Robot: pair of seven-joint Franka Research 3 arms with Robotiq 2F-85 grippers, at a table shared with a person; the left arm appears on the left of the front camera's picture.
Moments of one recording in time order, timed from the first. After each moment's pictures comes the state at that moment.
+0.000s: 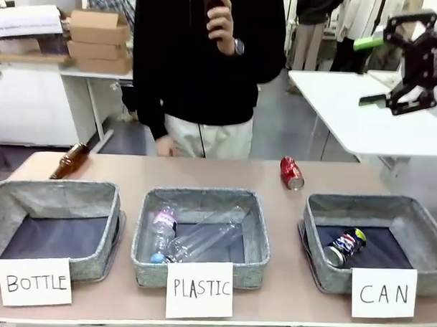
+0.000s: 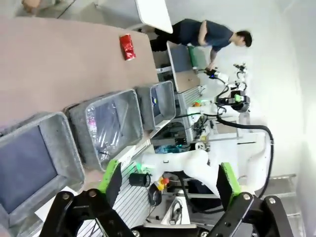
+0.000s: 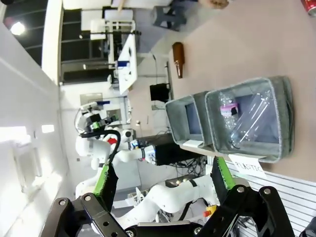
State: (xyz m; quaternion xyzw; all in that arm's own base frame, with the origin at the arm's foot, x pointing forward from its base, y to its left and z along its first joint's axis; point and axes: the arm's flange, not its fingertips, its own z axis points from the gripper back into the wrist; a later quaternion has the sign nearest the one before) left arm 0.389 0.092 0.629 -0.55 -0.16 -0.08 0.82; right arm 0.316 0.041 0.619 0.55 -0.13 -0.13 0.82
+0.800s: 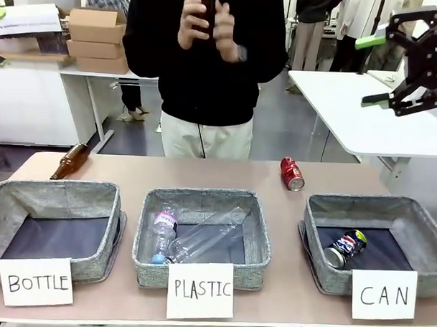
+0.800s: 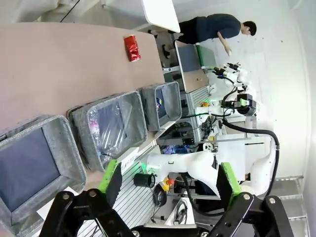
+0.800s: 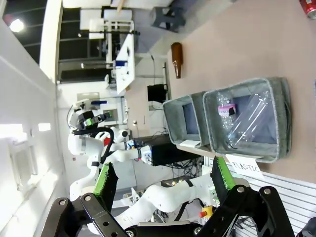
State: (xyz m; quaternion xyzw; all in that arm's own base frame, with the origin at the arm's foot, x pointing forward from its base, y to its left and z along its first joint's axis) left arm 0.392 0.086 0.643 -0.53 -0.17 -0.07 0.83; right arm 0.310 0.043 0.621 0.54 -0.14 -0.13 0.82
